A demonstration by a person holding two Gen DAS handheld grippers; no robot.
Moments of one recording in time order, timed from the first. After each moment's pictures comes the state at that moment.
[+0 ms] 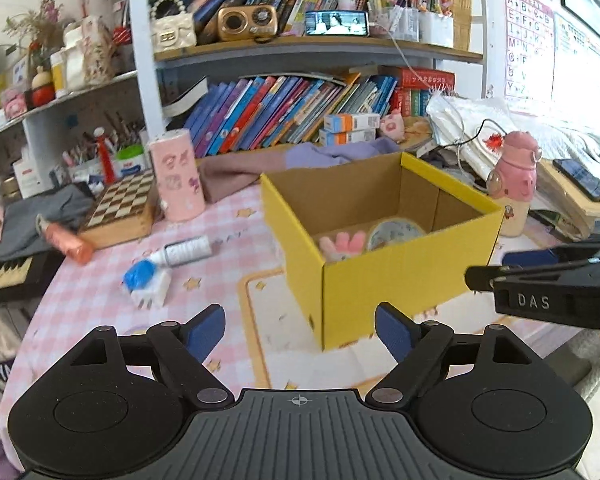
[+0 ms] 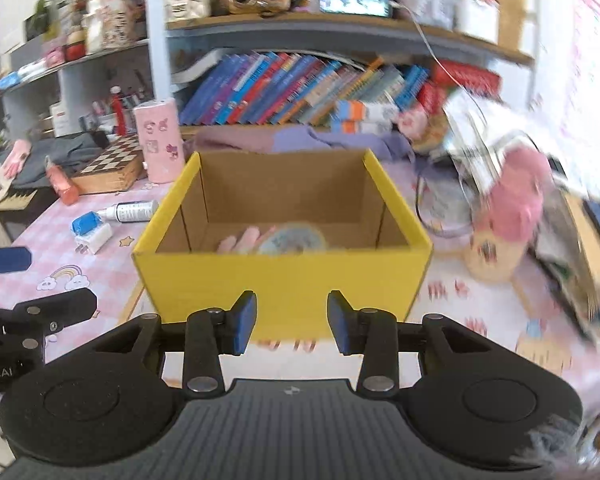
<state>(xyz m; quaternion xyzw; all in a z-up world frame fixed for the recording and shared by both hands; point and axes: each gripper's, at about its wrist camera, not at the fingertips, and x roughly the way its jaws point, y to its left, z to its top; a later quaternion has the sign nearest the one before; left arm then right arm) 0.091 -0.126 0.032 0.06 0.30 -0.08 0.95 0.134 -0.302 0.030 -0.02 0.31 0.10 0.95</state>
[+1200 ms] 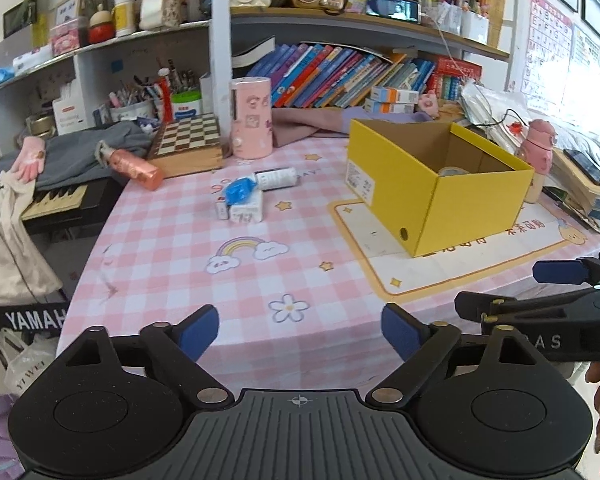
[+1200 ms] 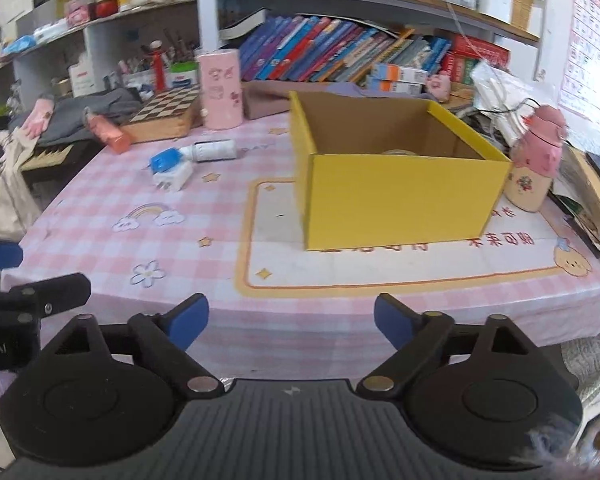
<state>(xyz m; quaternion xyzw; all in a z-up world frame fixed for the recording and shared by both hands) 0.028 0.024 0.017 0.02 0.34 -0.08 0.94 0.036 -0.156 0.011 -0.03 0.35 0.08 0.93</state>
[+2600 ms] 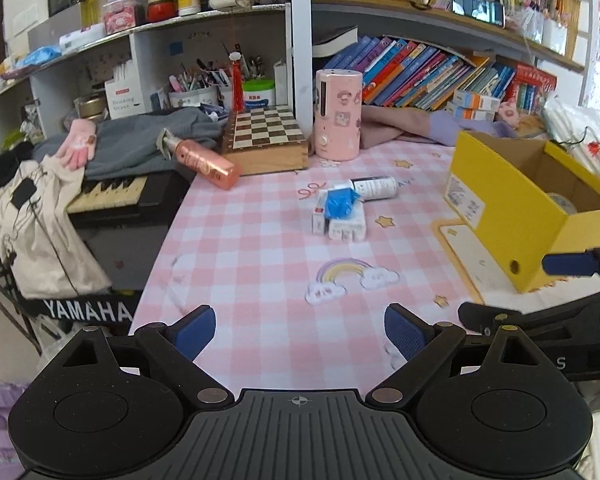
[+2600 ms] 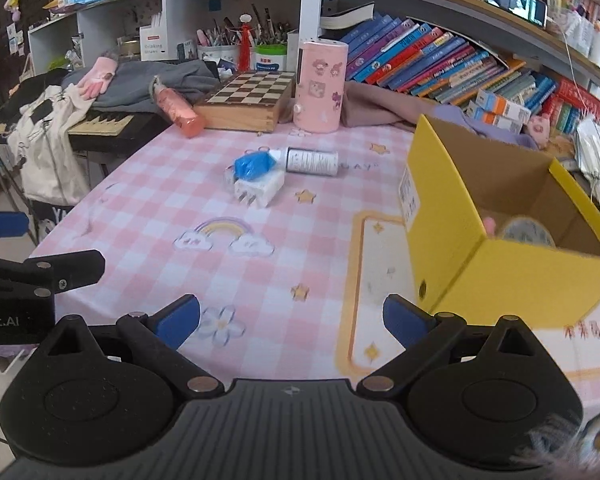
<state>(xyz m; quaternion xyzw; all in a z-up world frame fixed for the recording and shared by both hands) 0.106 0.086 0.009 0.02 0.35 0.00 0.94 0.120 -0.064 0.001 -0.10 0.35 0.17 0.91</state>
